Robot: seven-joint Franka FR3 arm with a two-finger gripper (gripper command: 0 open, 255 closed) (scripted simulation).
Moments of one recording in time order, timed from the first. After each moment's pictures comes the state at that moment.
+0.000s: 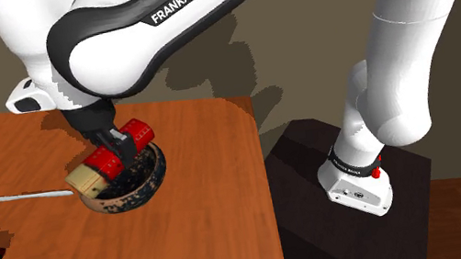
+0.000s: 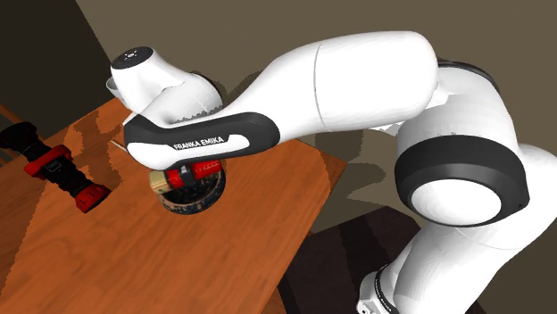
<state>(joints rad) 0.50 0.17 0.31 -1.82 -0.08 2.01 -0.80</state>
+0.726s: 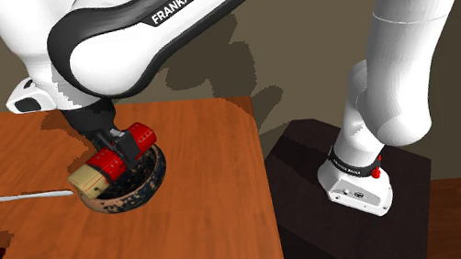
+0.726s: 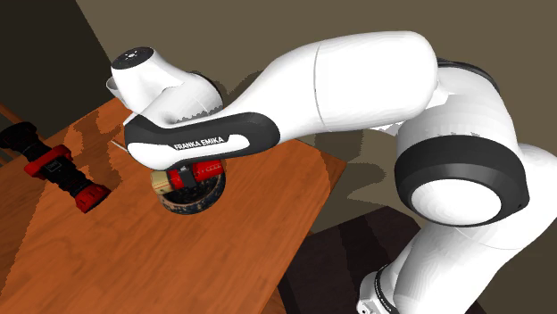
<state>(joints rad) 0.50 0.17 0.31 -1.82 -0.08 2.01 -0.80</state>
